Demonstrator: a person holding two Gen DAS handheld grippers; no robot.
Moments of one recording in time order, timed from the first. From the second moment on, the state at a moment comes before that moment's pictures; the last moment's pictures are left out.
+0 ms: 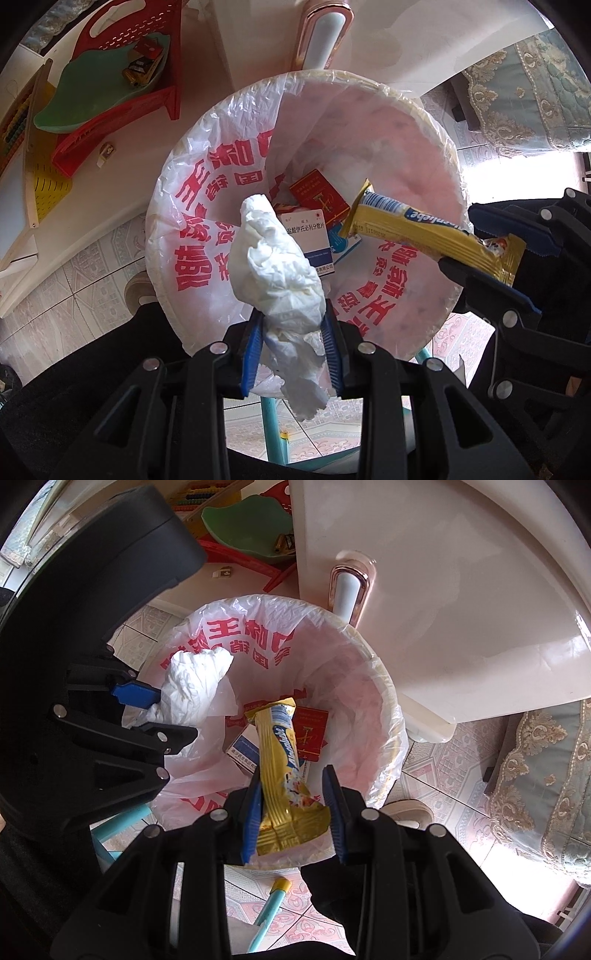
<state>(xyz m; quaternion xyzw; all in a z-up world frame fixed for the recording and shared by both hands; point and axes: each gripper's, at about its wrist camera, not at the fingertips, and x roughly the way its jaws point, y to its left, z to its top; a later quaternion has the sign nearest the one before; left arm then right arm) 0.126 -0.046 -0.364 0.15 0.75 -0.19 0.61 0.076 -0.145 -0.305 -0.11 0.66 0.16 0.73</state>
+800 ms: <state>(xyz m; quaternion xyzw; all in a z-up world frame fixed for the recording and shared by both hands) 0.125 -0.046 -0.363 0.17 0.74 -0.18 0.62 0.076 -0.144 -0.304 -0.12 0.66 0.15 0.73</state>
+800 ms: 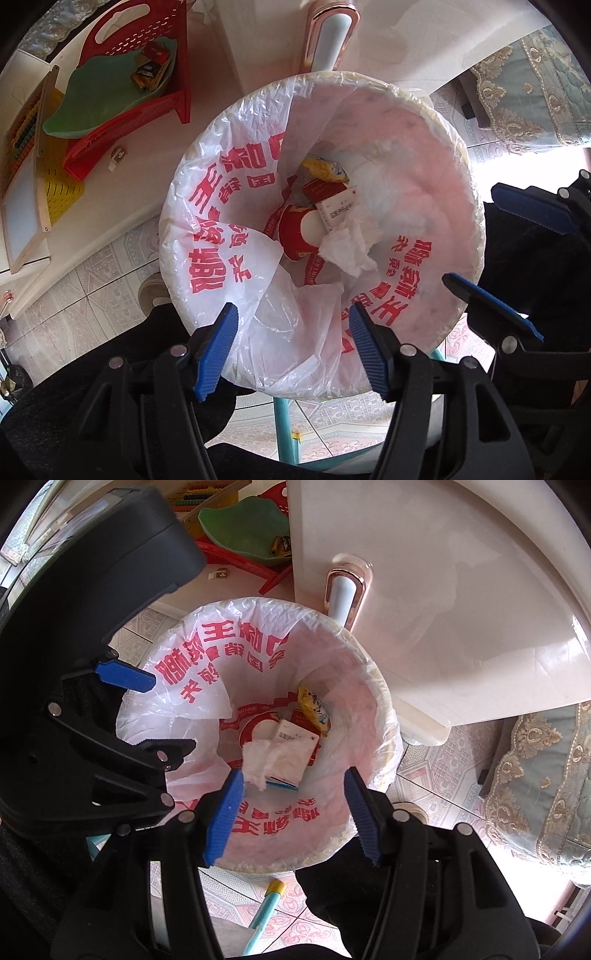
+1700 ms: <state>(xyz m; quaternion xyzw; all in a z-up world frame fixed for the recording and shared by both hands) 0.133 -0.009 -0.133 0.22 0.58 -0.28 0.74 0.089 -0.165 -0.111 -0.04 0.56 0.19 0.80</state>
